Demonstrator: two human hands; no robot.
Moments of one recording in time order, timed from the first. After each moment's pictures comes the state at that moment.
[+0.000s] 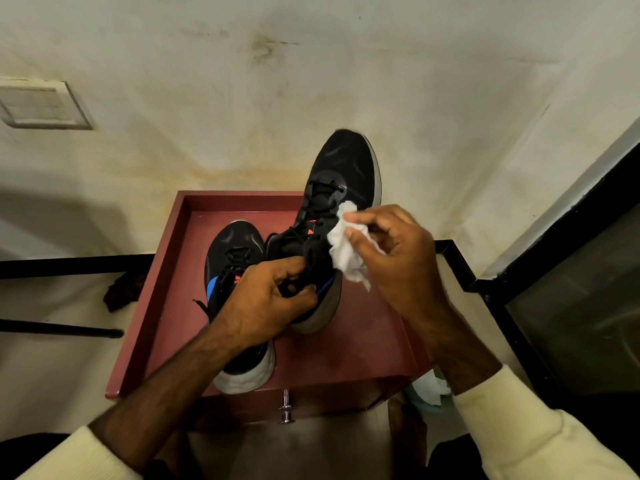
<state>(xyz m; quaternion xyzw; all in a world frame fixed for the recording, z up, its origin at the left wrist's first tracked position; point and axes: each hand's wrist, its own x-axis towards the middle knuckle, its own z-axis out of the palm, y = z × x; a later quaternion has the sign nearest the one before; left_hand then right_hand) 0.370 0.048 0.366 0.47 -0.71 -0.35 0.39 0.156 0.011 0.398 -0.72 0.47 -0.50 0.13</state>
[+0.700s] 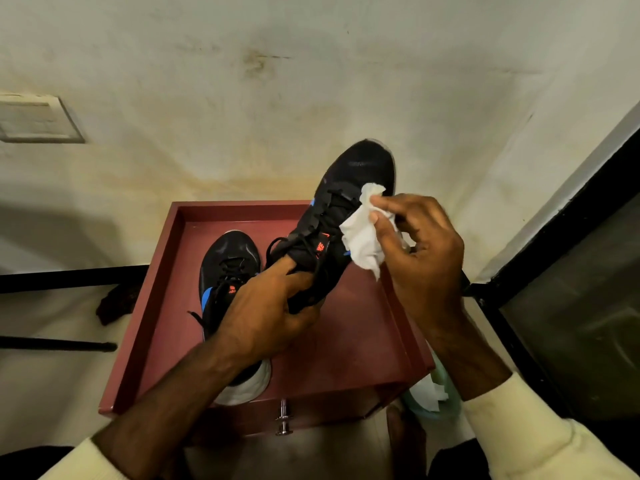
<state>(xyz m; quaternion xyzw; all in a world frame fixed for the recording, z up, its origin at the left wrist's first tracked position) 0.364 0.045 0.364 0.48 -0.80 -0.18 0.32 0.142 0.017 0.414 -0.69 0.47 -0.55 0.02</state>
